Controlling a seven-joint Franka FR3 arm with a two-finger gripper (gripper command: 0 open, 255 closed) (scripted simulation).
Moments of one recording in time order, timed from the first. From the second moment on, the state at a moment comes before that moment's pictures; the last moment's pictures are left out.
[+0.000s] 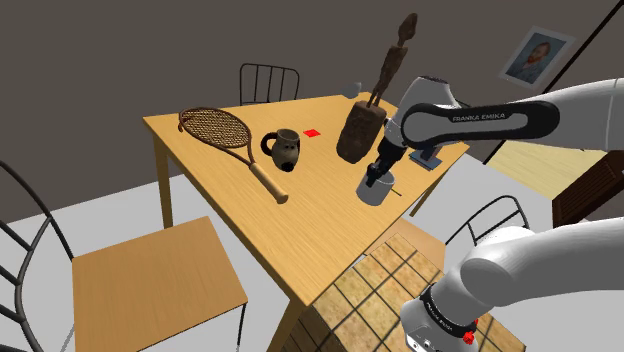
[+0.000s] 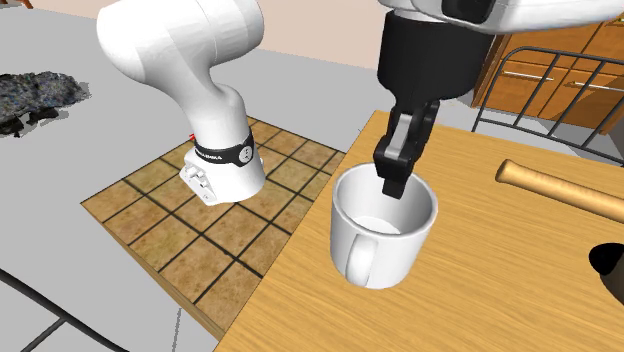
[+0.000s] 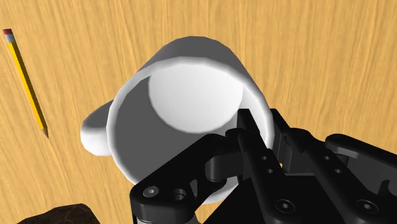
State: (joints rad) arm -0.11 -0.53 -0.03 -2.68 -0.01 2.19 -0.17
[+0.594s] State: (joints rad) arm -0.11 -0.57 -0.03 -2.58 -0.01 2.05 -0.17
